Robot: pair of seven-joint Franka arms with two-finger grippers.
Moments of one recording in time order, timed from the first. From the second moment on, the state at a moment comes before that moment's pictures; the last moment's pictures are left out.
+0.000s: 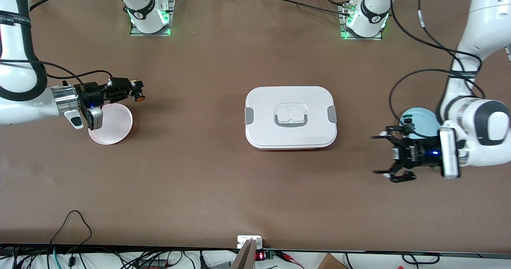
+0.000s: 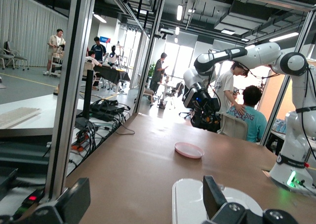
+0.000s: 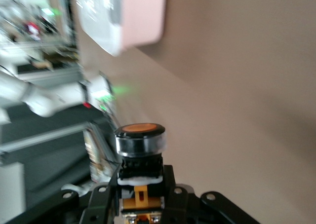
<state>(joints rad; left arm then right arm) 0.32 0.69 -0.19 -1.39 -1.32 1.59 1.85 -0.04 0.34 -0.10 -1.79 0.68 1.39 -0.70</state>
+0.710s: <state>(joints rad) 0.41 0.69 -0.19 -1.12 -0.74 1.55 1.49 -0.04 0.35 -0.10 -1.82 0.18 1.68 -1.03</state>
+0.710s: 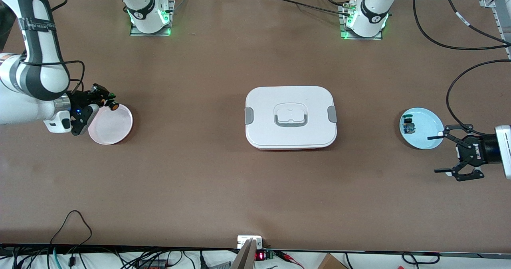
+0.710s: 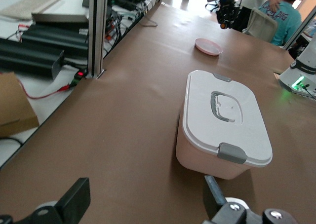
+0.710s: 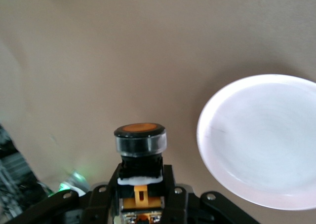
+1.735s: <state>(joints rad) 0.38 0.16 -0.28 -1.33 -0.06 1.40 0.43 -0.05 0.36 -0.10 -2.11 -0.11 2.40 -1.47</state>
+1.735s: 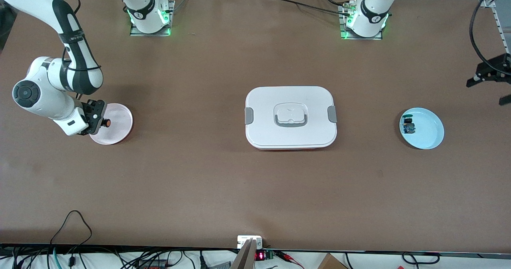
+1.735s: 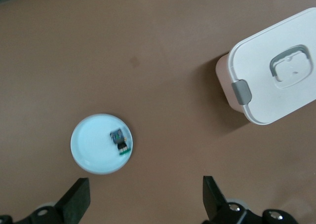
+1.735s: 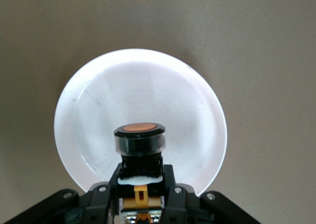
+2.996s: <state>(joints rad) 0.39 0.03 -0.36 -1.68 0.04 1.57 -0.02 -0.07 0.41 -0.10 -2.25 -0.11 2.67 -1.66</state>
